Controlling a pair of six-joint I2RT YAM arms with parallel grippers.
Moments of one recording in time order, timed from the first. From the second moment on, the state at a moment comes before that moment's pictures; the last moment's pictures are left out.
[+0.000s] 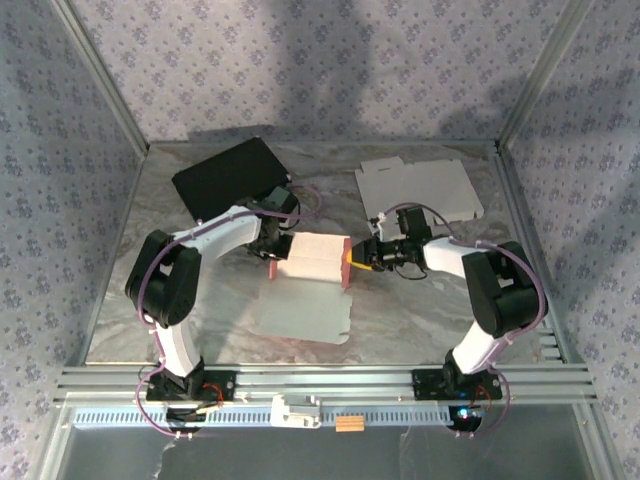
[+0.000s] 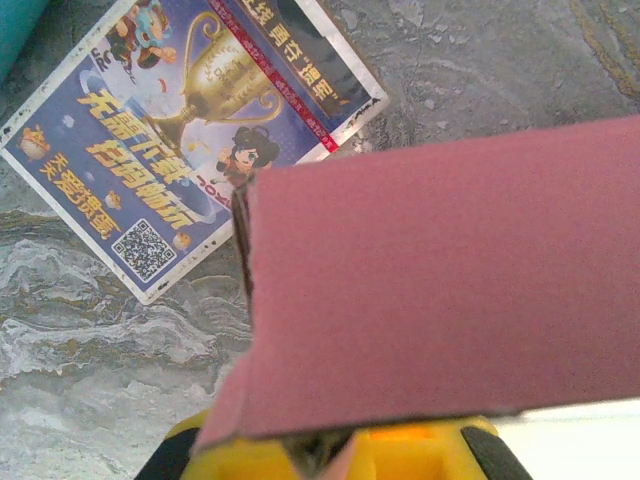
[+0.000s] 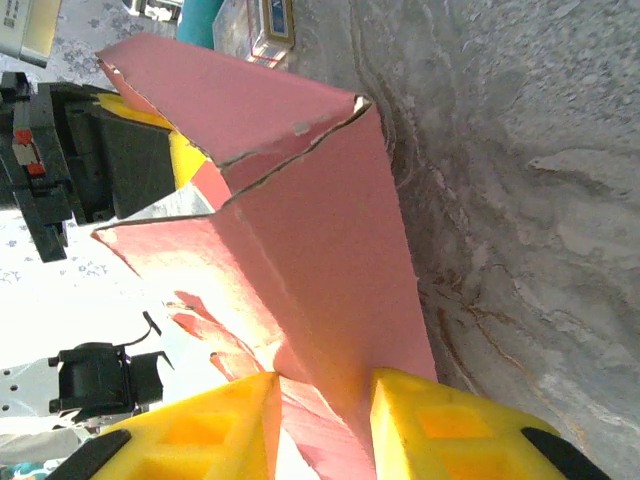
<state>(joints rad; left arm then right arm) -0.58 1.80 1.27 -0.83 -0.11 -0.33 0.31 1.67 0.77 -0.02 -0.91 0.50</state>
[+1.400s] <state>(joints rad) -0.58 1.81 1.28 -0.86 -0.13 -0.34 0.57 1.71 1.08 -0.47 -0.29 0.39</state>
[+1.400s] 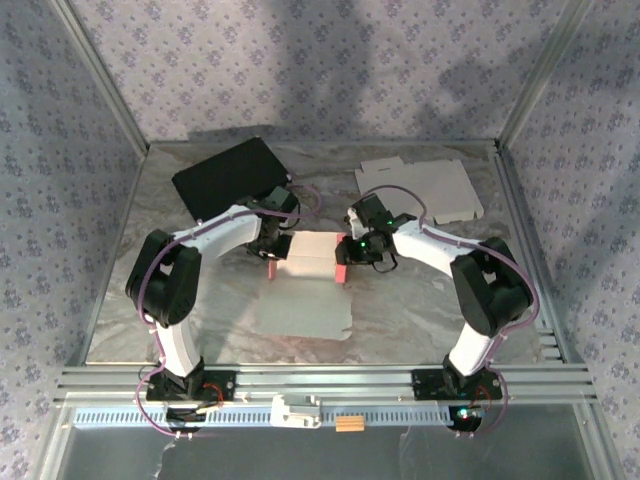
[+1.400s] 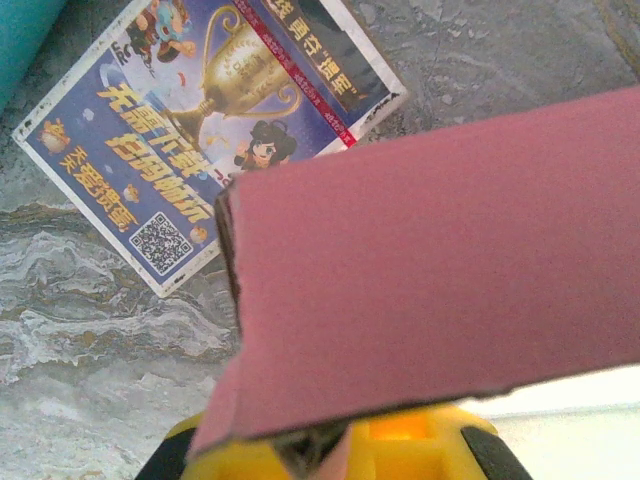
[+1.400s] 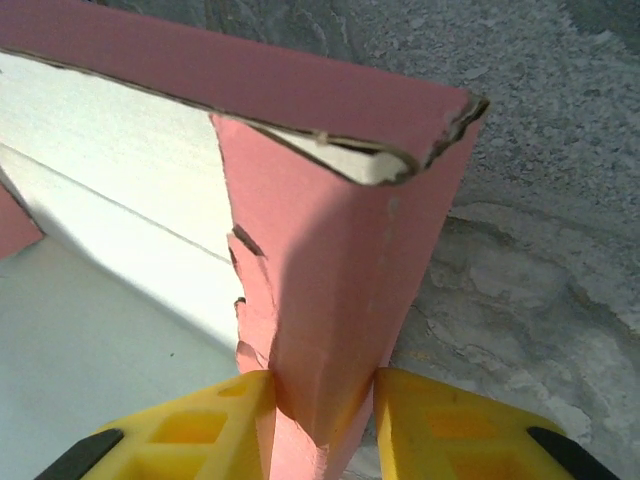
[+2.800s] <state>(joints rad) -0.83 1.39 0.58 0.07 -0.62 -0.25 0.42 1.15 0.37 0.22 -0.12 0.31</state>
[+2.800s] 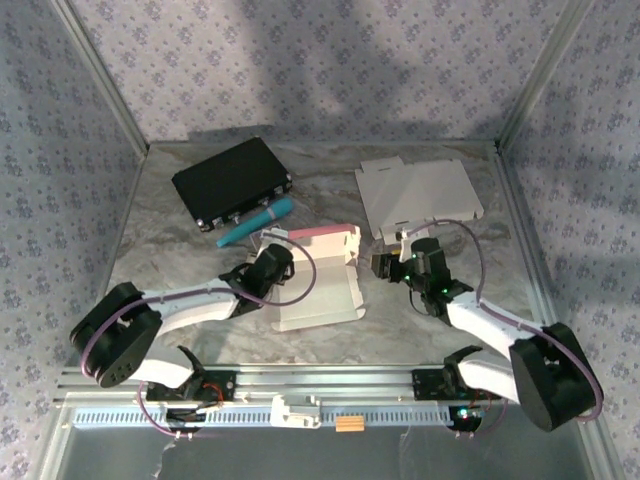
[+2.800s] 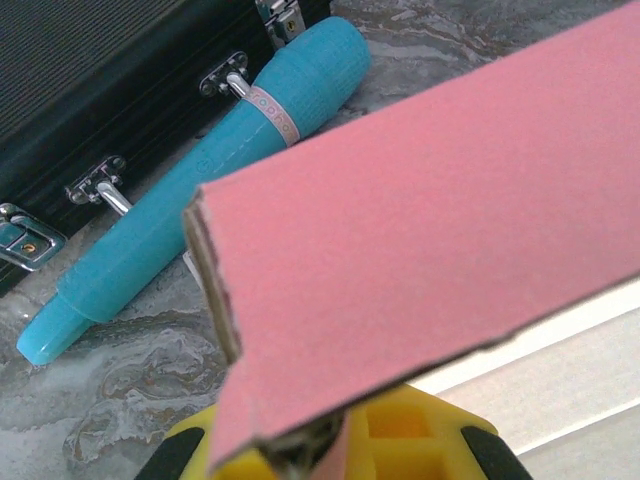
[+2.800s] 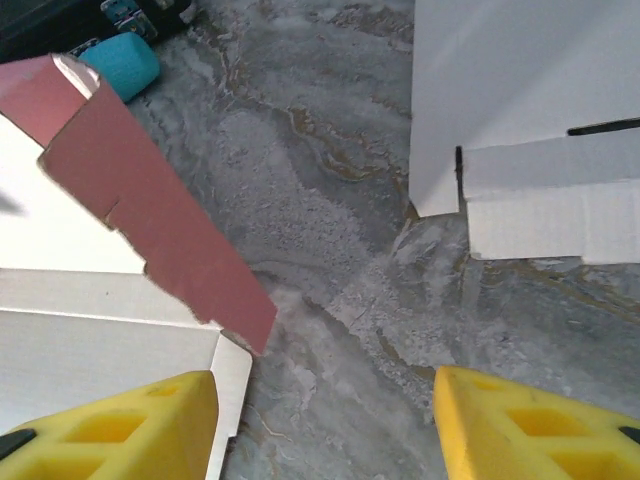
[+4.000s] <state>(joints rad) -0.76 1.39 0.52 0.16 -0.48 -0.14 0.41 1.50 0.56 0.37 -0.39 0.08</state>
